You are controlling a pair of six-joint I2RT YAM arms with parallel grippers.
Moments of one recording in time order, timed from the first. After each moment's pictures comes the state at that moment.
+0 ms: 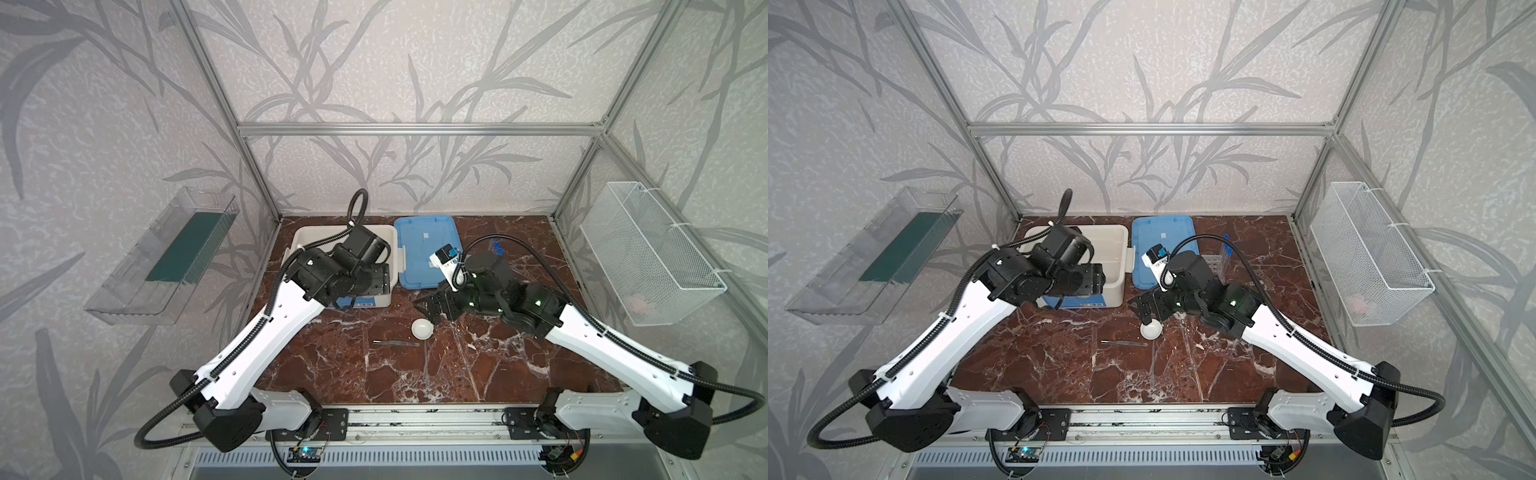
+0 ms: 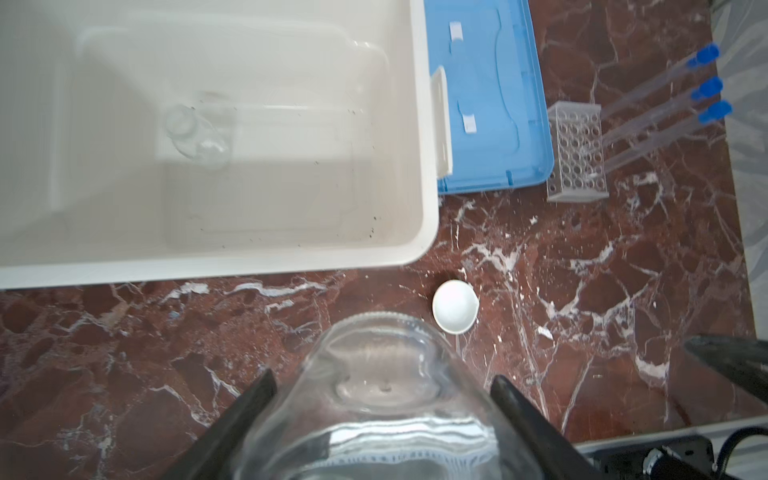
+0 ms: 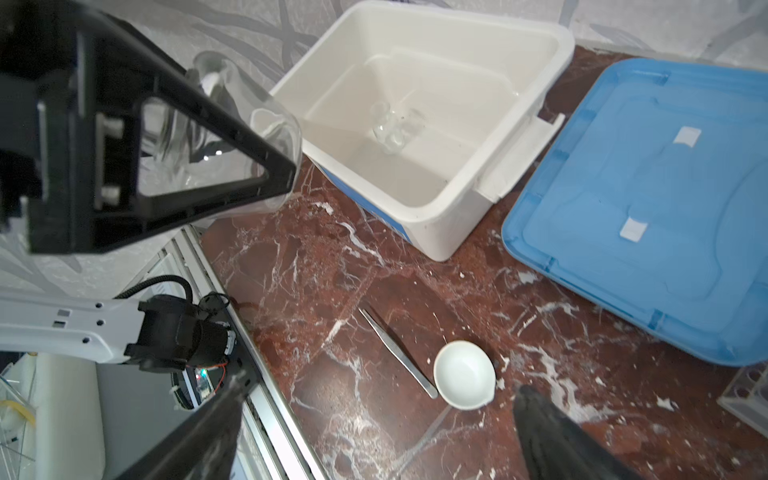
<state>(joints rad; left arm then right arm) -0.62 1.34 1.64 -1.30 -0.22 -0.62 0.88 1.26 1.26 -0.57 -0.15 0.34</state>
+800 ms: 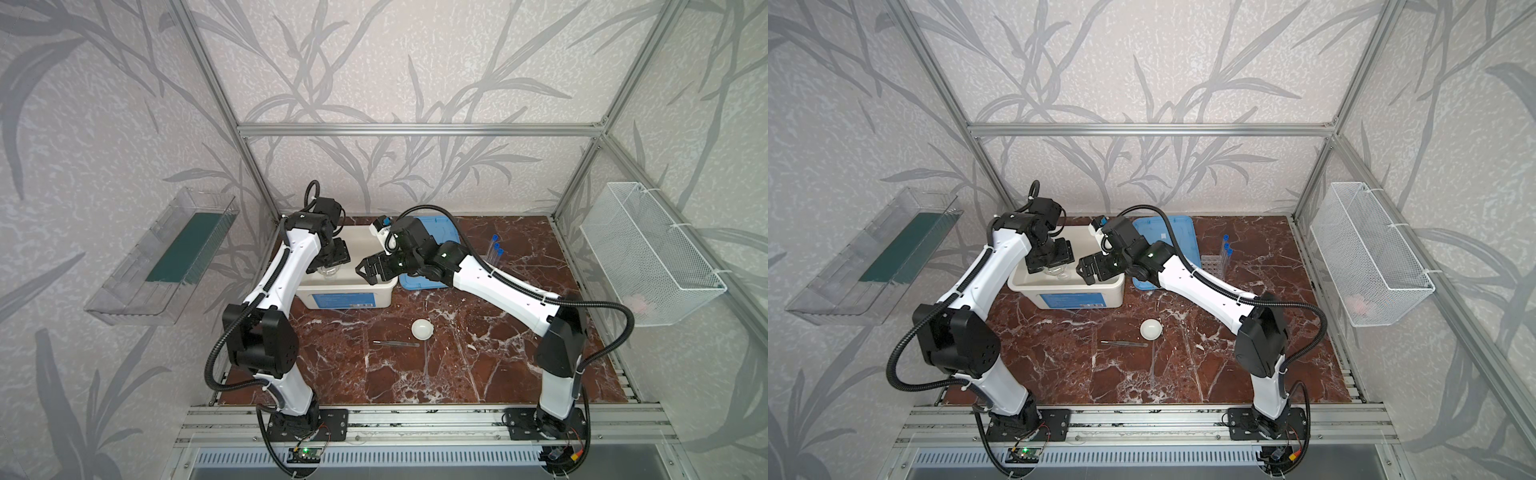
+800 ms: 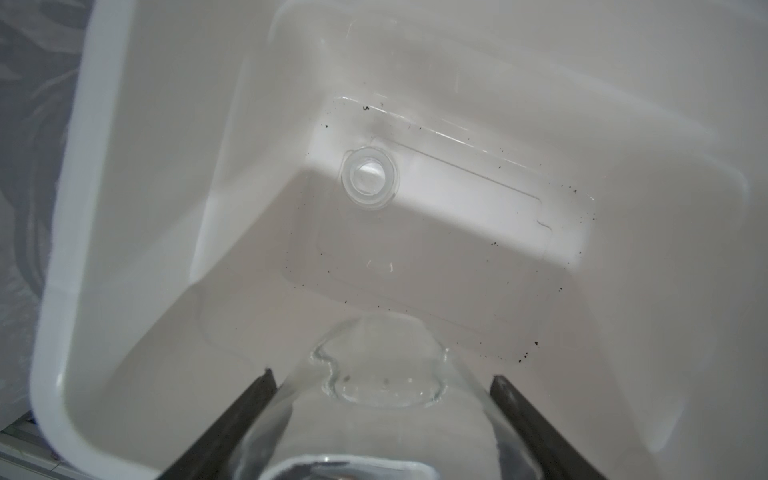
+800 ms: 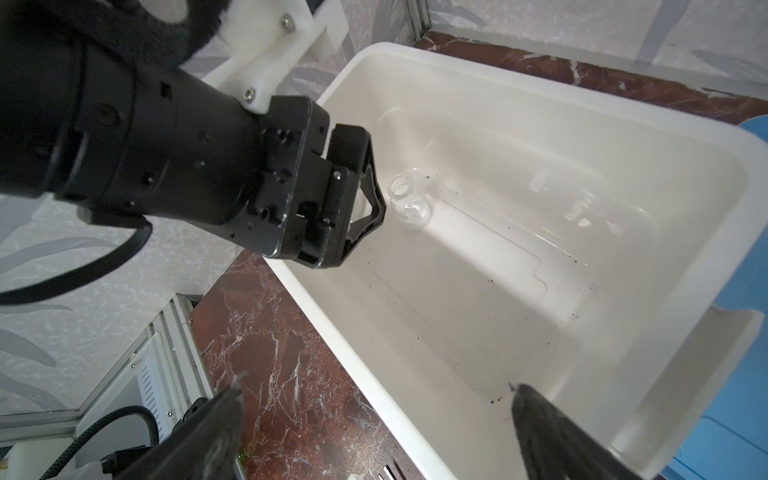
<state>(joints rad) -0.13 1.72 1.67 -1.23 -0.15 -0.49 0.88 1.94 1.87 -0.56 -0.19 0.37</state>
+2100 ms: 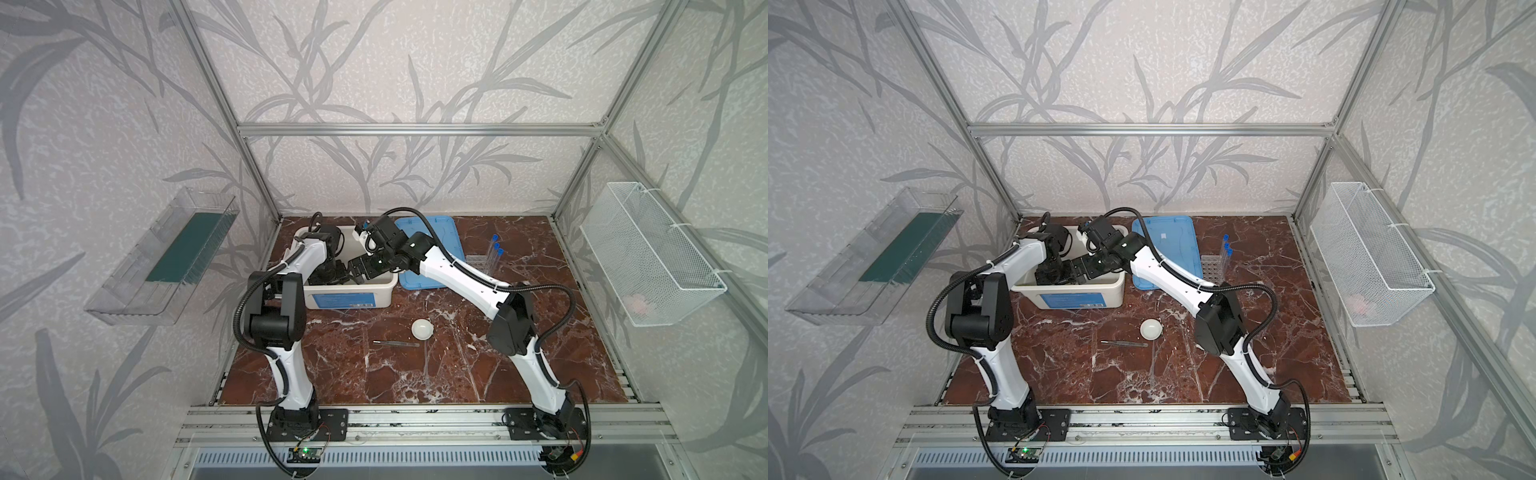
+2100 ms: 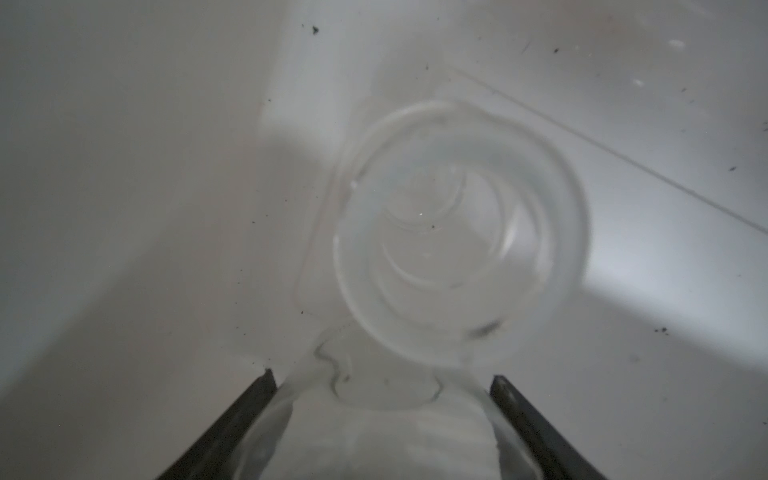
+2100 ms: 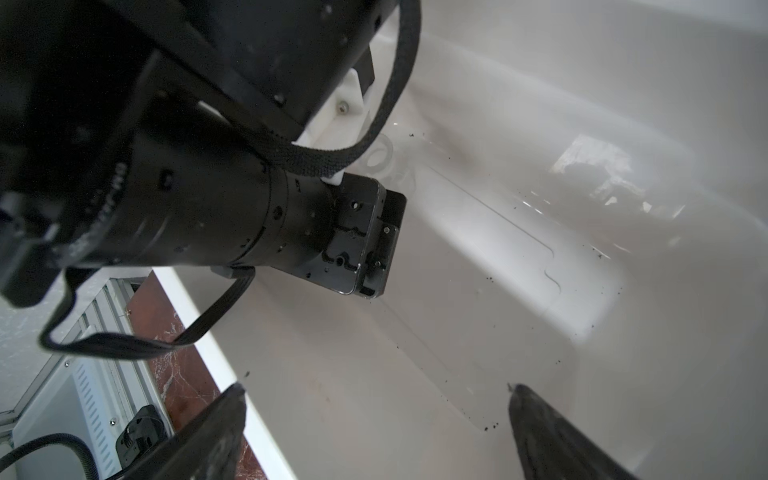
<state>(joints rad) -0.06 1.93 1.45 -0.97 -0.12 -0.49 0.88 2.27 2.28 -0.82 -0.19 0.32</state>
